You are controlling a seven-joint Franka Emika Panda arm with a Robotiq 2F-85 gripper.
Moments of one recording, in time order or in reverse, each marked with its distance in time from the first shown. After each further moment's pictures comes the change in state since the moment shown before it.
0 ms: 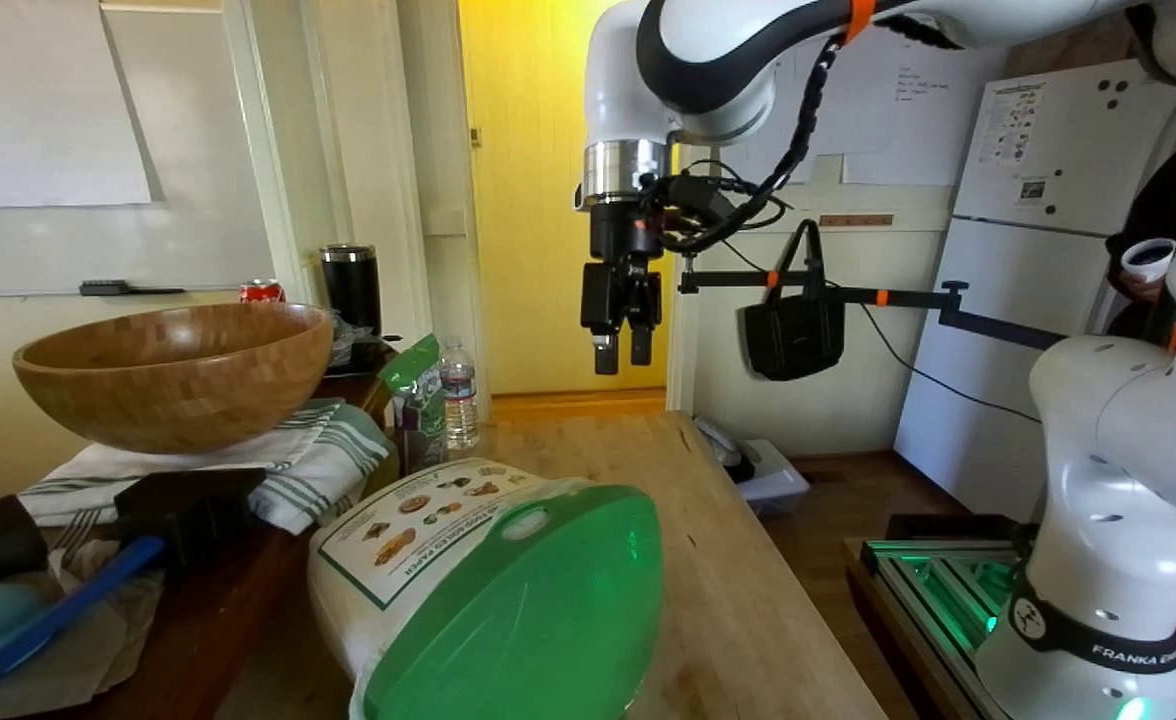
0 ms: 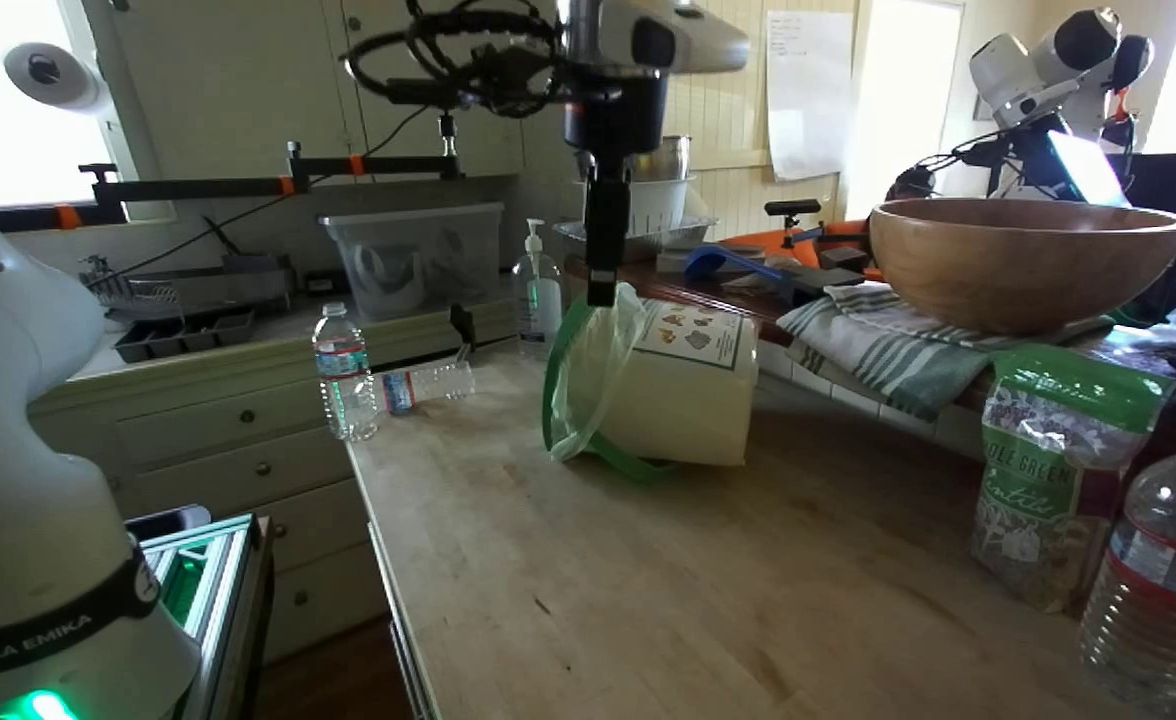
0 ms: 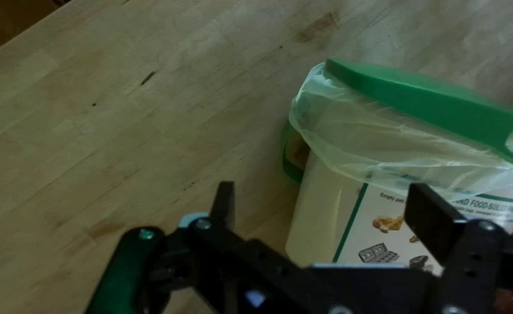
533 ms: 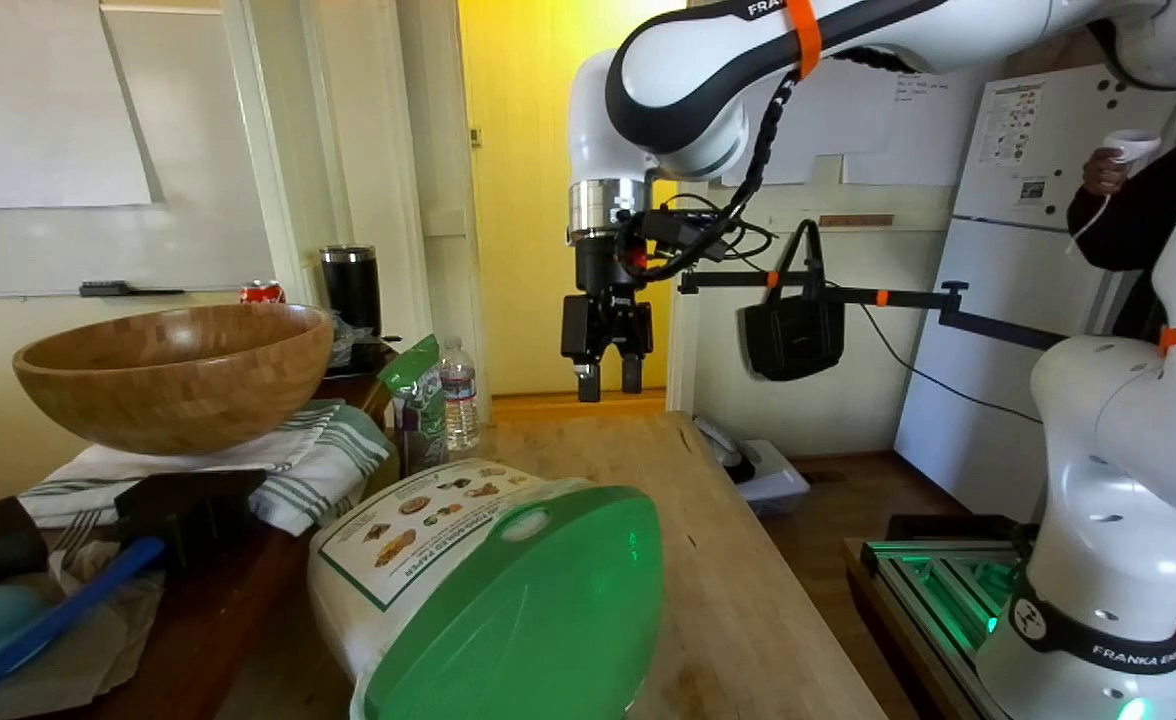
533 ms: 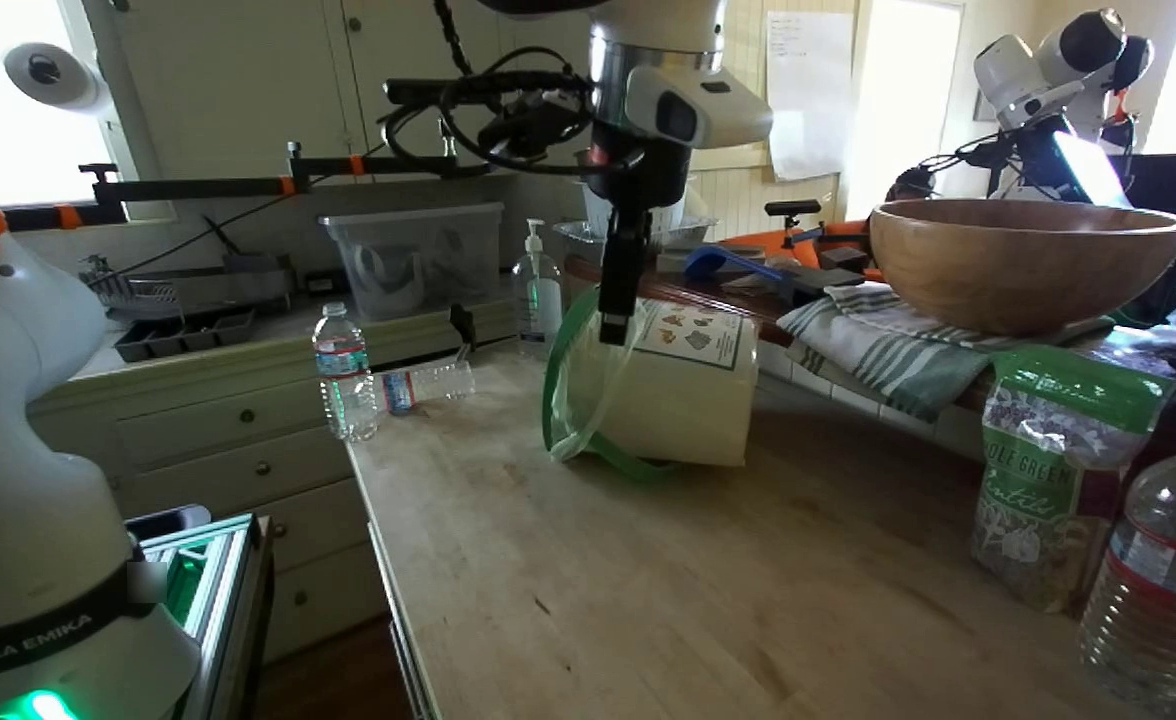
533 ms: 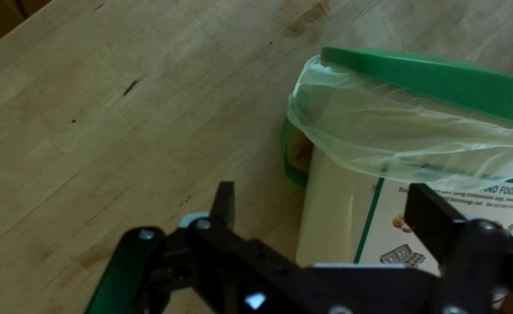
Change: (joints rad) arm -0.012 0.077 -0.008 0.006 0.059 0.029 0.027
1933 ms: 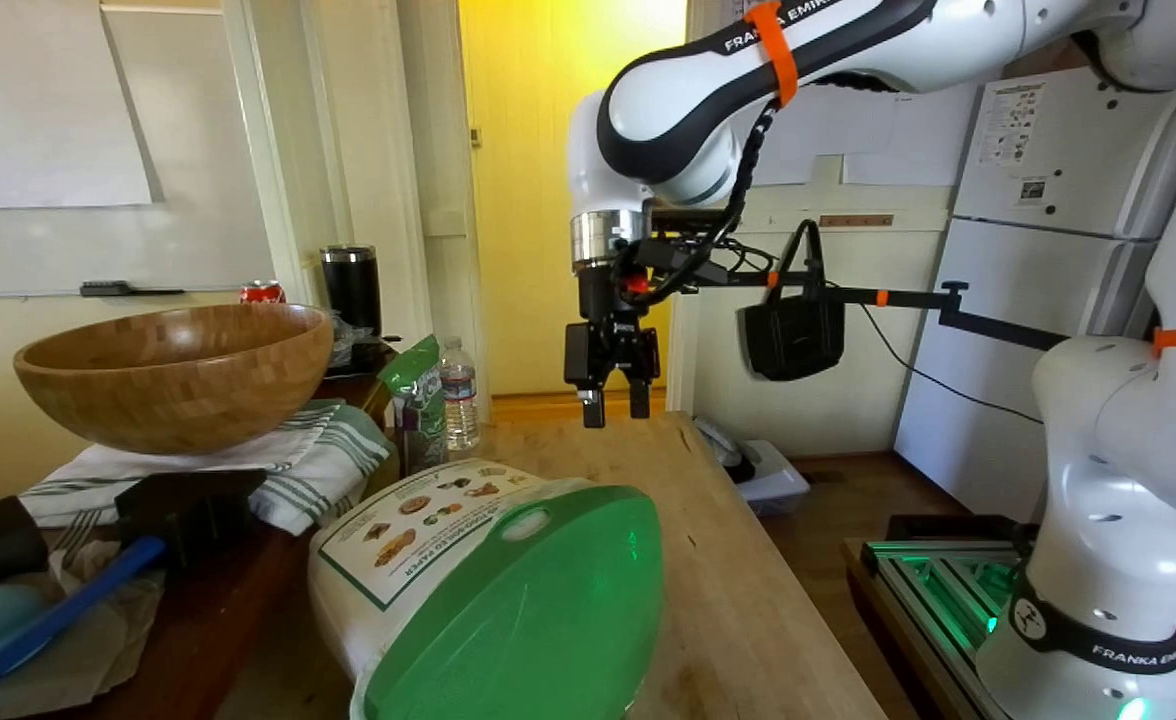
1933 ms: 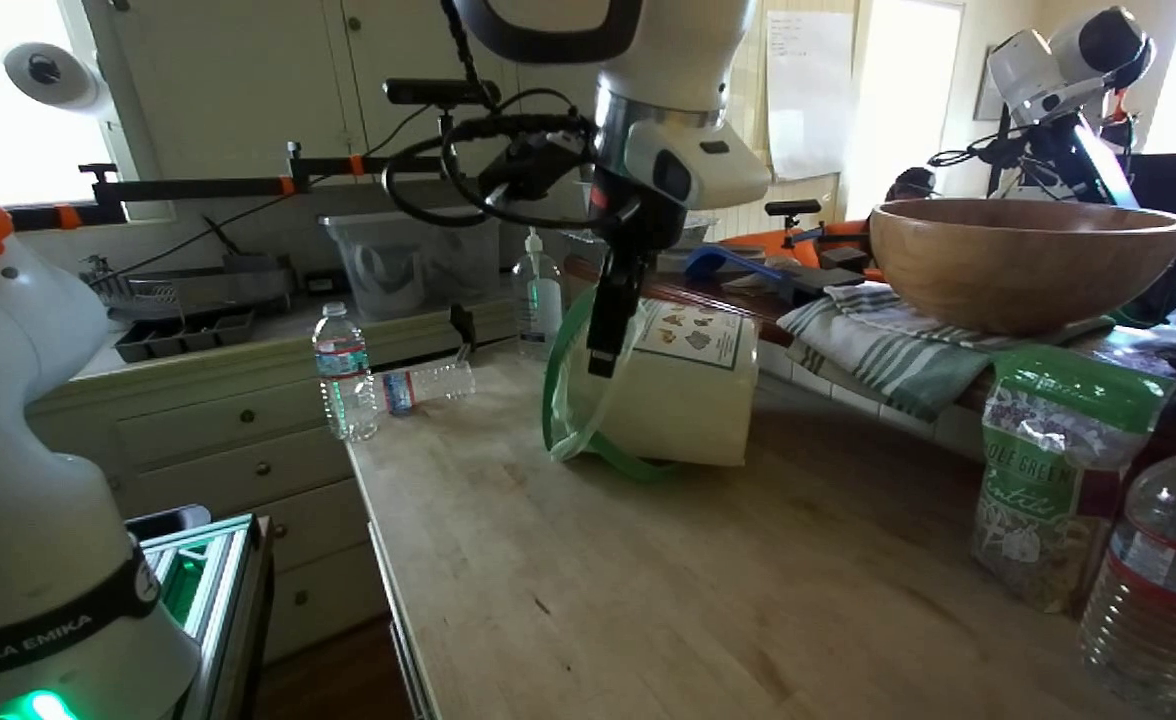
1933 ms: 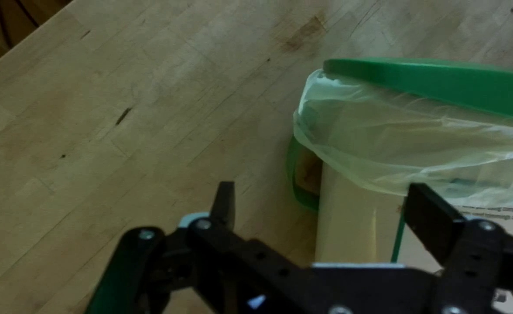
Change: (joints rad) arm -0.016 0.041 -0.005 -0.029 0.051 0.000 0.006
